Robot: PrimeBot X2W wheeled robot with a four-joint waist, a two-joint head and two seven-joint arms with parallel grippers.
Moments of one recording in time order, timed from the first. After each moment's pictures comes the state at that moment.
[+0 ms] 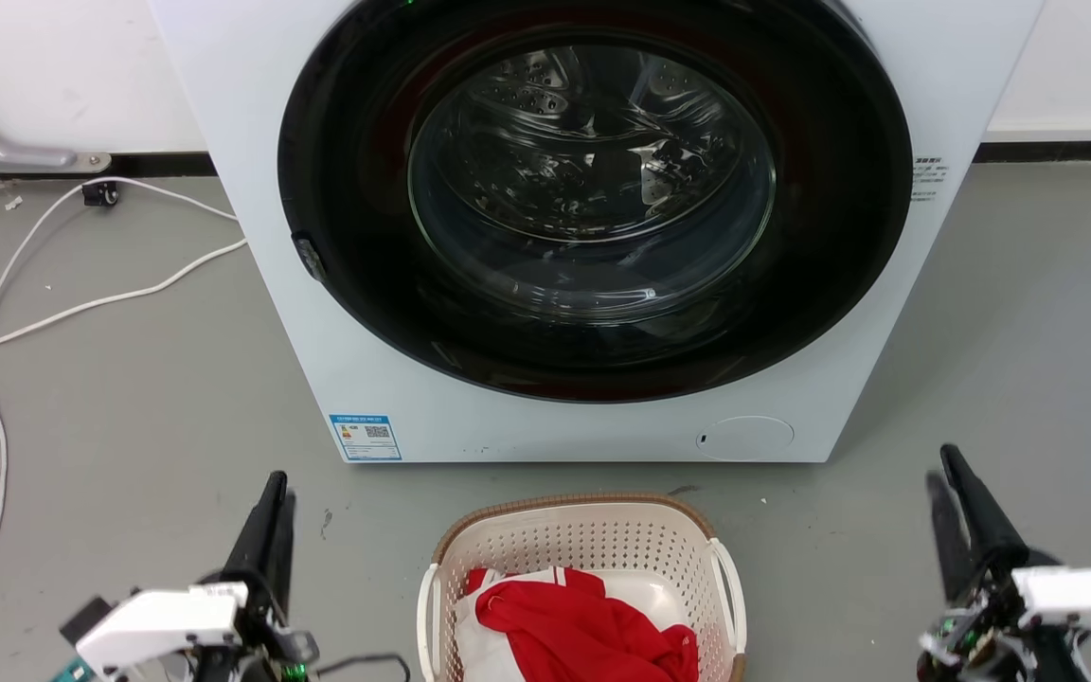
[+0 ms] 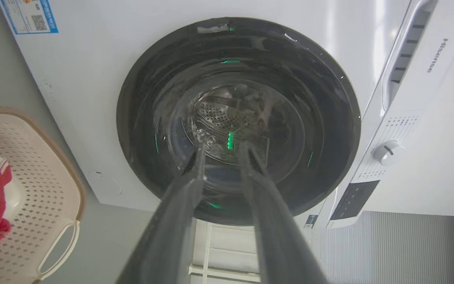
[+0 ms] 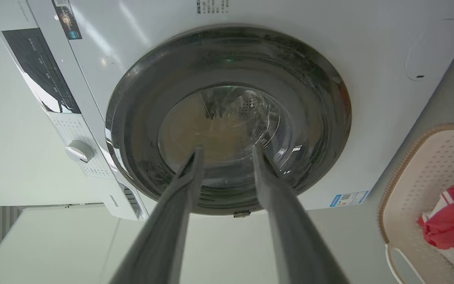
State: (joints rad) left arm -0.08 0.05 0.11 0.27 -1.62 -0.13 0.11; right arm -0.08 -0.05 -0.11 0.27 1.62 0.13 0.11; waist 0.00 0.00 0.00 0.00
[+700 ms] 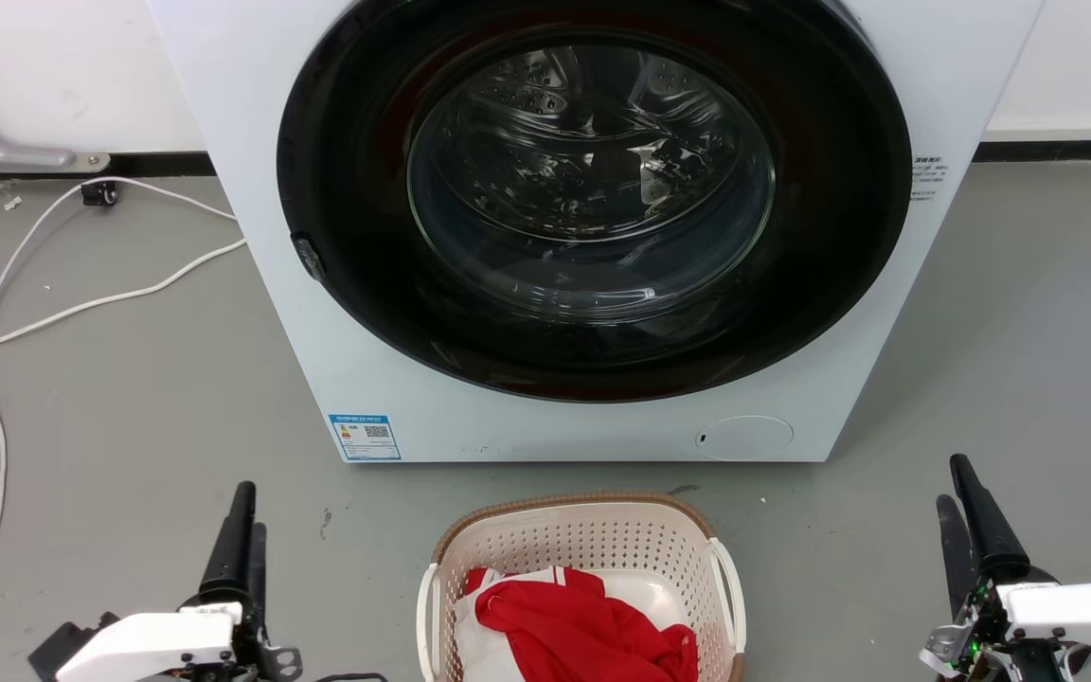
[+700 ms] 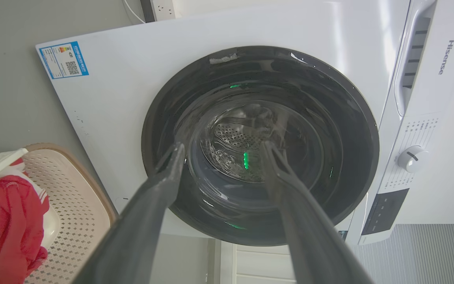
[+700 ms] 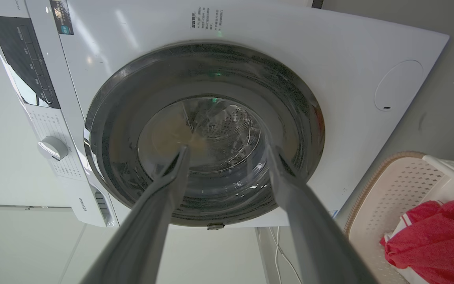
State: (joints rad) left arm -0.04 0.04 0.12 0.26 -1.50 -0.13 0.01; right arm -0.04 -0.05 -0.09 0.26 1.50 0.13 0.02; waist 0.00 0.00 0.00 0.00
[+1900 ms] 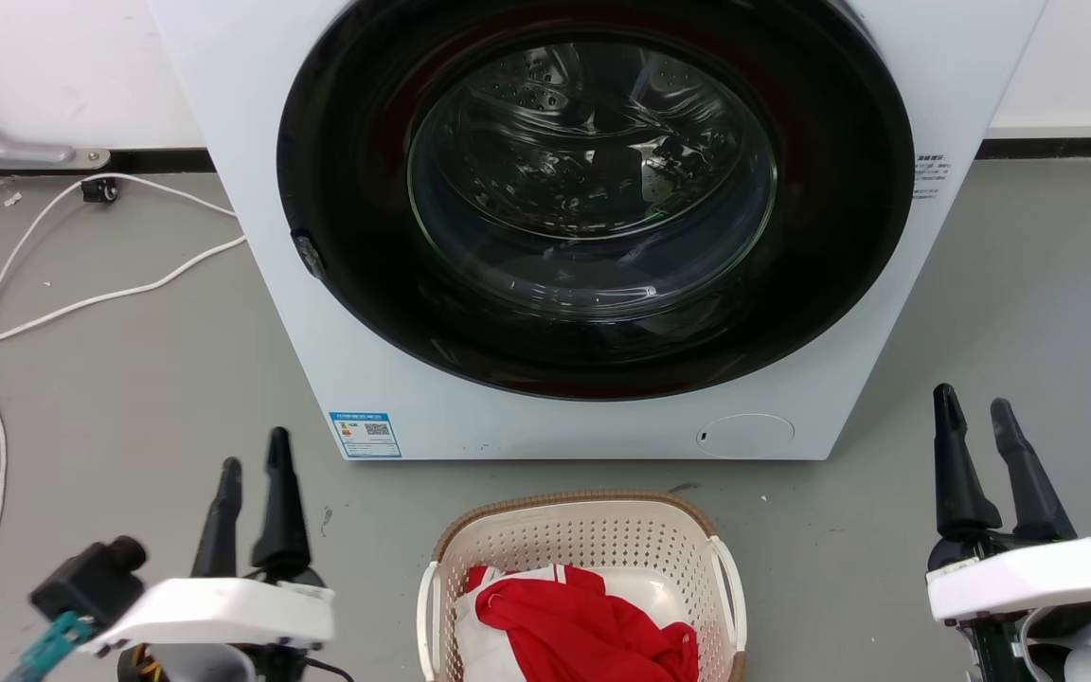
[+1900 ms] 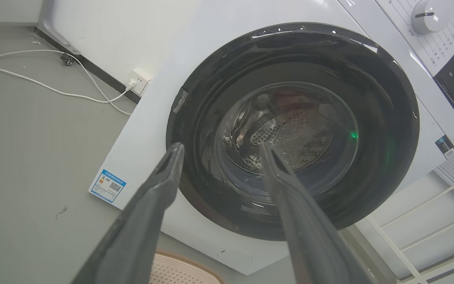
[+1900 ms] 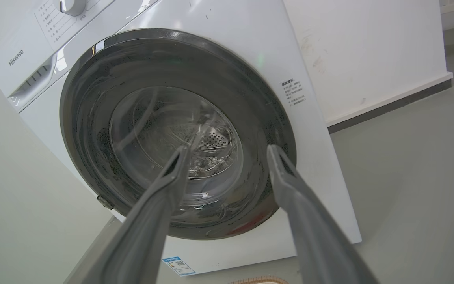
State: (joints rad) left arm 0.01 0.05 0.01 -0.02 -0.75 0.00 -0.11; right arm -0.03 -0.05 -0.06 0.02 0.54 0.13 -0.11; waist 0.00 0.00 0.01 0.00
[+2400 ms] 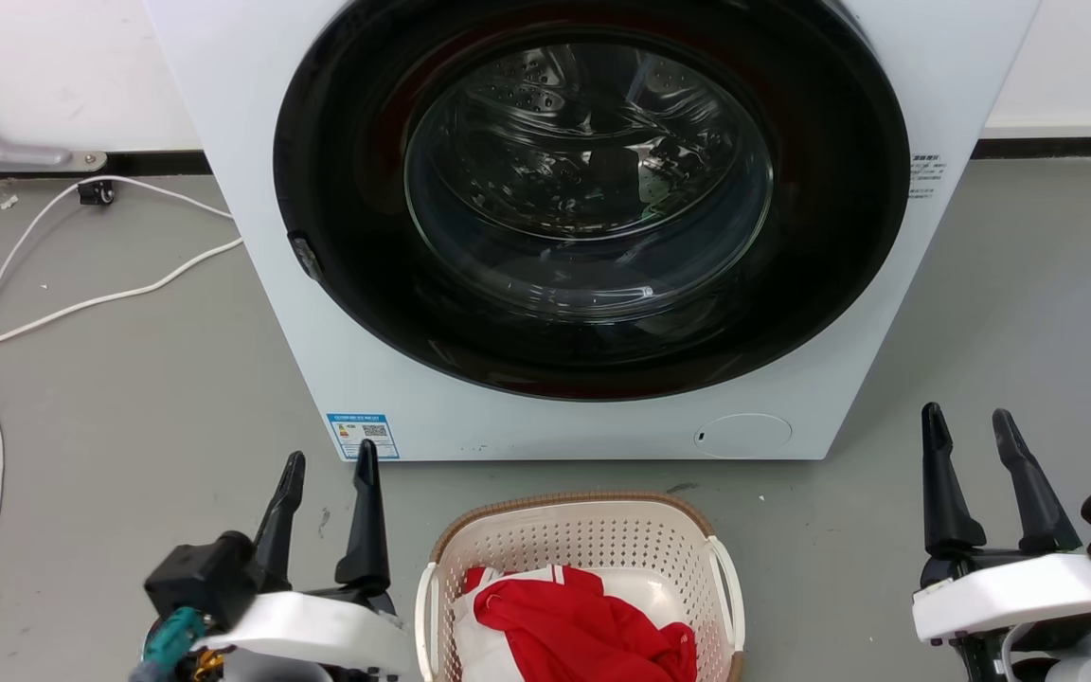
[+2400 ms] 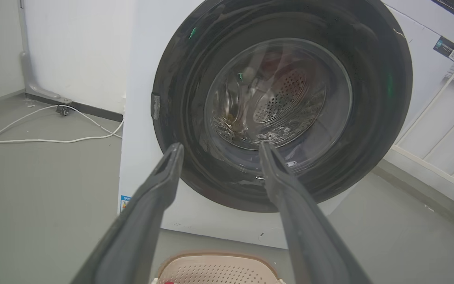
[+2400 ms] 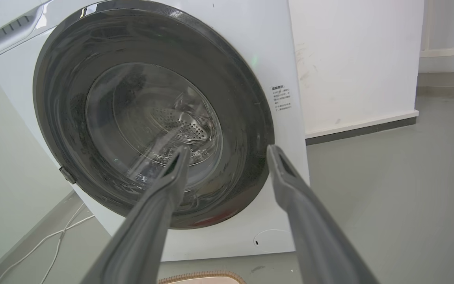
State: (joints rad) left arm 0.03 0.08 -0.15 -0.04 -0.43 0.05 -0.15; right arm -0.01 -0.05 -0.06 0.03 0.32 0.13 -0.15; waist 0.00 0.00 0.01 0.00
